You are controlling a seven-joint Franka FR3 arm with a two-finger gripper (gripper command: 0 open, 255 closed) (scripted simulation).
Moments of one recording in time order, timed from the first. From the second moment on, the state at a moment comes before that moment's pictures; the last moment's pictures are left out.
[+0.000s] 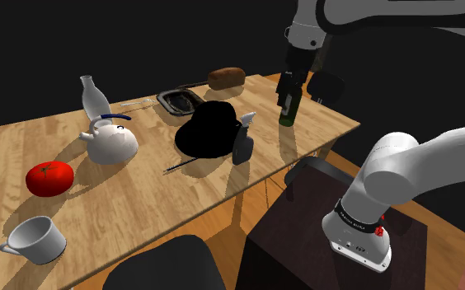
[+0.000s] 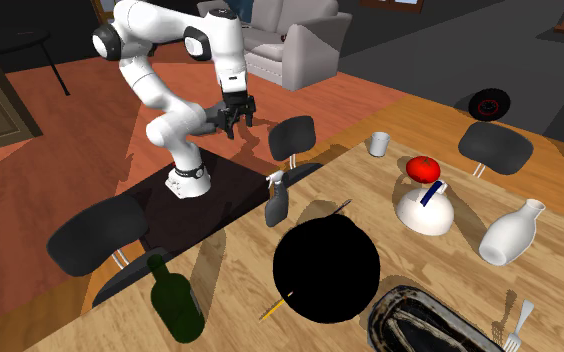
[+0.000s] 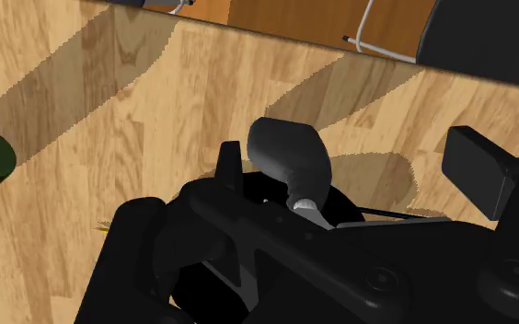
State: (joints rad) arm 0.01 -0.78 0.00 -2.44 0.01 1.71 0.00
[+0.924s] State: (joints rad) arm 0.29 -0.62 -0.56 -2.66 0.03 2.23 -1.00
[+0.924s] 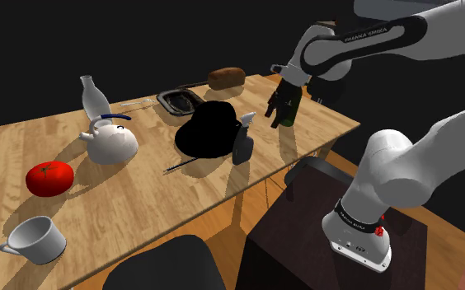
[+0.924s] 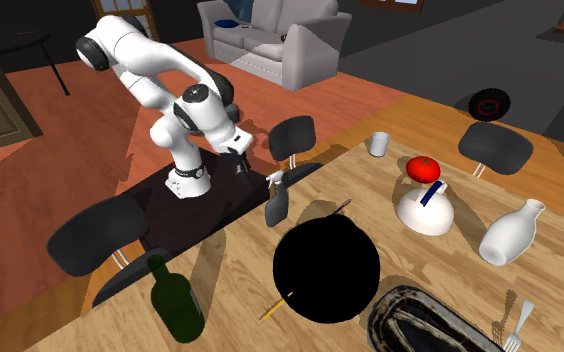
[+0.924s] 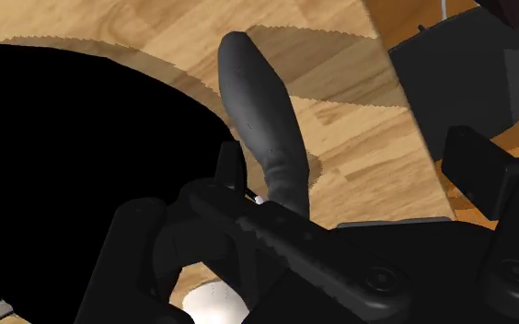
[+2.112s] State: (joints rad) arm 1.01 -0.15 -1.23 -2.51 0.59 2.38 -1.99
